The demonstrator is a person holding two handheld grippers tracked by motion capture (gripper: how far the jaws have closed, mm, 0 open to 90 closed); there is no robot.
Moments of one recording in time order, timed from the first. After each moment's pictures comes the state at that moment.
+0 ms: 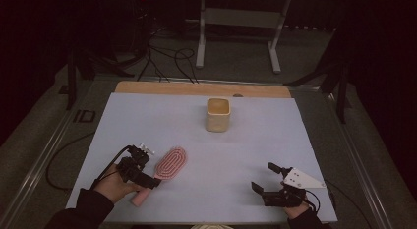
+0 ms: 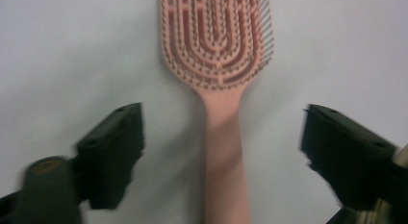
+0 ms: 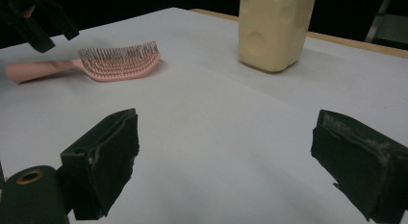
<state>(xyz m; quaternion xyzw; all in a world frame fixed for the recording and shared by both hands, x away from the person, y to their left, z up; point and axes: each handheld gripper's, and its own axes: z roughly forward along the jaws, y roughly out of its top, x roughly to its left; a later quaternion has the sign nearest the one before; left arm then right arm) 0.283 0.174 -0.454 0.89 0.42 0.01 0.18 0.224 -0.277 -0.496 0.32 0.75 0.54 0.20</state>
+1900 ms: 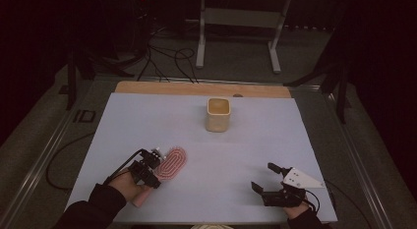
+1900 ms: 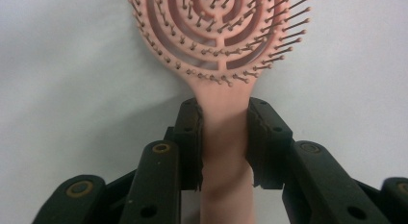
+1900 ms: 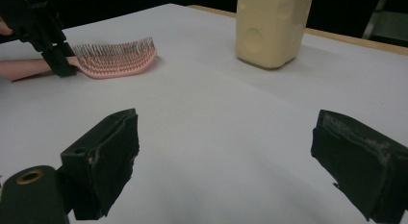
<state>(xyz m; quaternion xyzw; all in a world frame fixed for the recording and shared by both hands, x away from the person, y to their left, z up) 0.296 0.151 -0.484 0.90 0.44 -0.03 0.09 0.224 -0.276 -0.496 0.33 0.75 0.53 0.20</state>
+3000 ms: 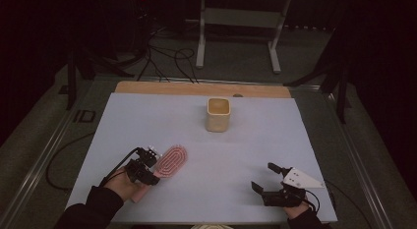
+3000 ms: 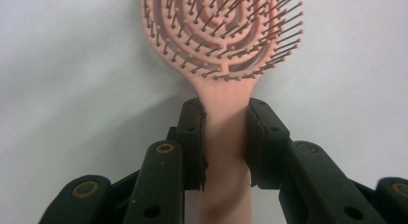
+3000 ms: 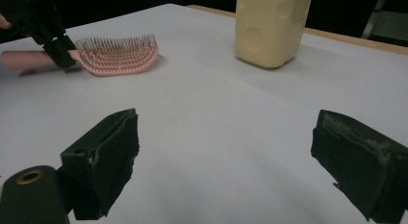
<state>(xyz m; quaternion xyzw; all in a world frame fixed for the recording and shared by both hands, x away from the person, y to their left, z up) 0.294 0.159 -0.479 0.89 0.43 0.01 0.13 0.224 -0.276 -0.496 0.33 0.75 0.53 0.20</state>
